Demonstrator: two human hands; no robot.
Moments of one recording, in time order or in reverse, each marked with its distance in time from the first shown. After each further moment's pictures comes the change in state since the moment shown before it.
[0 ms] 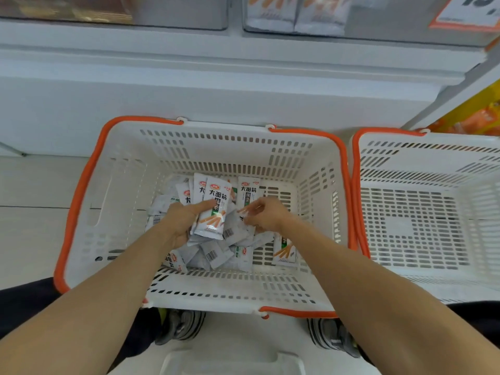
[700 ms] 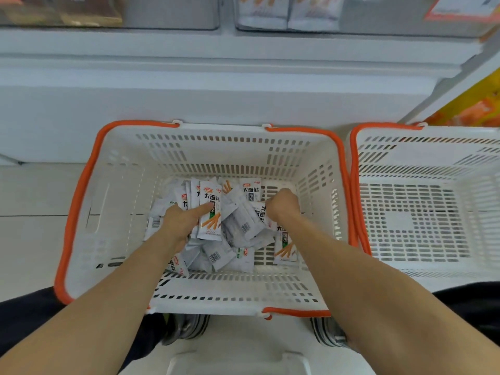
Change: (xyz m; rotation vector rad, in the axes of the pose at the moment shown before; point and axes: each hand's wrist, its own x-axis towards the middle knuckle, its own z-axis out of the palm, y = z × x) left_hand 0.000 -0.005 0.000 0.089 0.133 0.106; right_hand 0.021 0.000 -0.012 -0.372 0.351 0.162
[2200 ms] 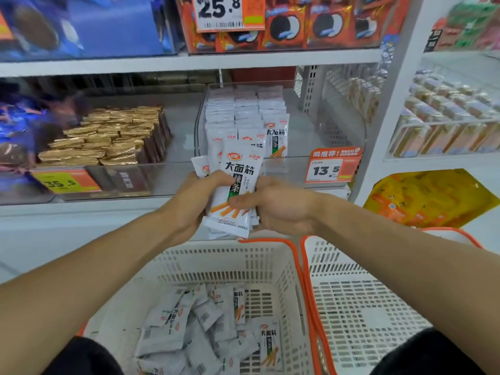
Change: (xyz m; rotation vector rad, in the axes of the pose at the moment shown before) left_hand -0.226 0.254 0.087 -0.002 -0.424 0.607; right_hand -0.219 -0.078 -0.276 0.772 -0.486 -0.777
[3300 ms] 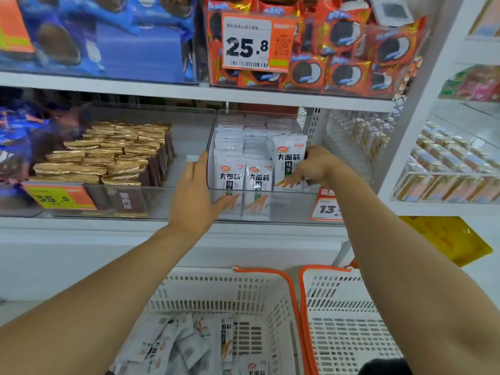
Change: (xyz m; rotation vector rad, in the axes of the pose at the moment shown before) left_hand 0.071 -0.005 -0.025 0.938 0.435 0.614; right_hand 0.067 -0.078 -0.128 -0.707 0.646 0.108
